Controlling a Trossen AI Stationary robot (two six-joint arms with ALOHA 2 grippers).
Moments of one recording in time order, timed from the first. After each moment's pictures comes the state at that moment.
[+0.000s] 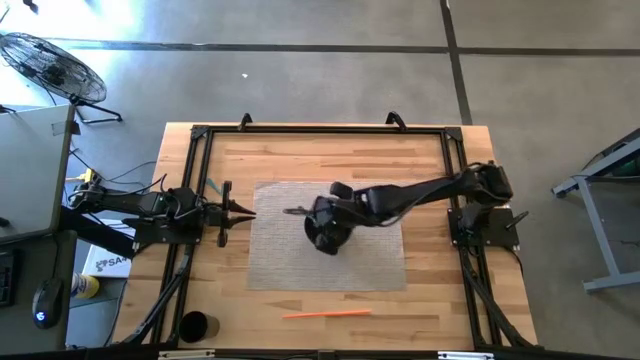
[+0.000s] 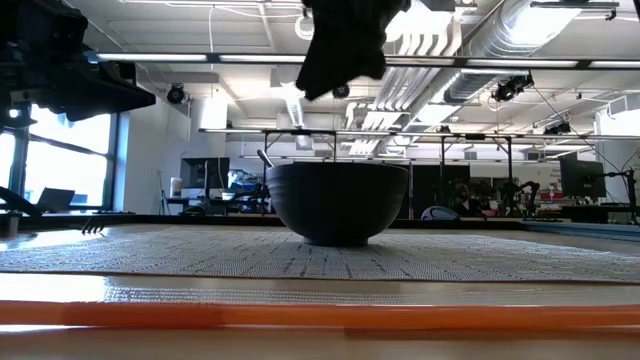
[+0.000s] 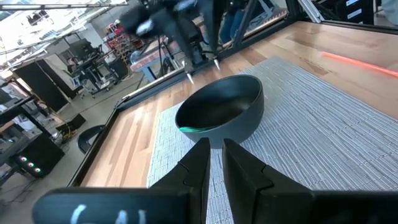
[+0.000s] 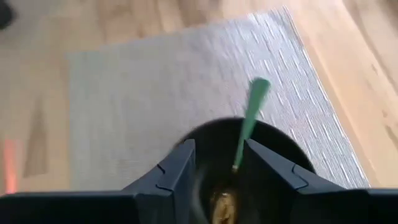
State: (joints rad) left arm -0.14 0.11 0.05 -0.03 -0.12 0.46; right arm 0.15 1.82 1.51 -0.58 0.22 0.32
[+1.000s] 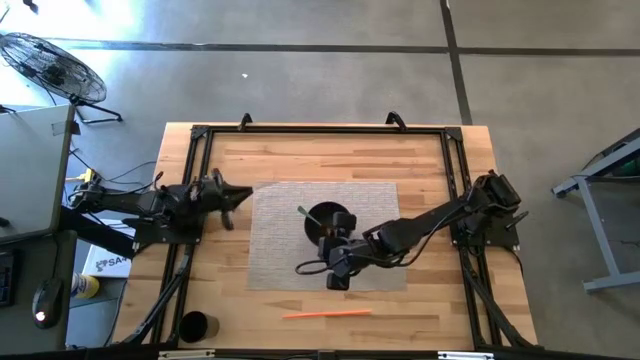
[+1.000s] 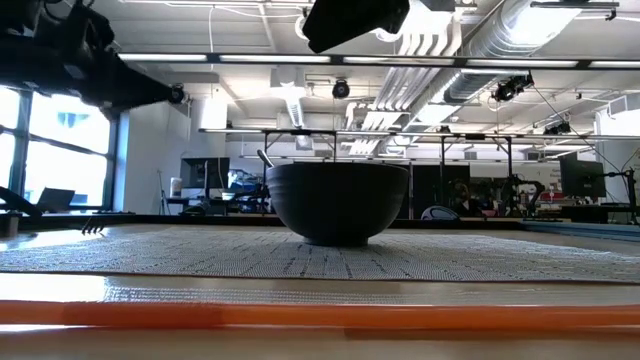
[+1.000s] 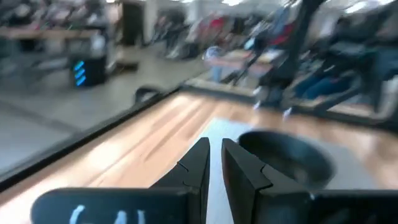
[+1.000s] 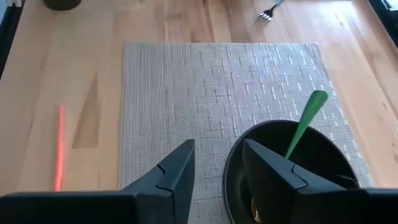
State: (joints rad) left arm -0.14 0.11 0.08 0.03 -0.49 -0.11; right arm 0.39 1.81 1.51 -0.55 0.42 0.31
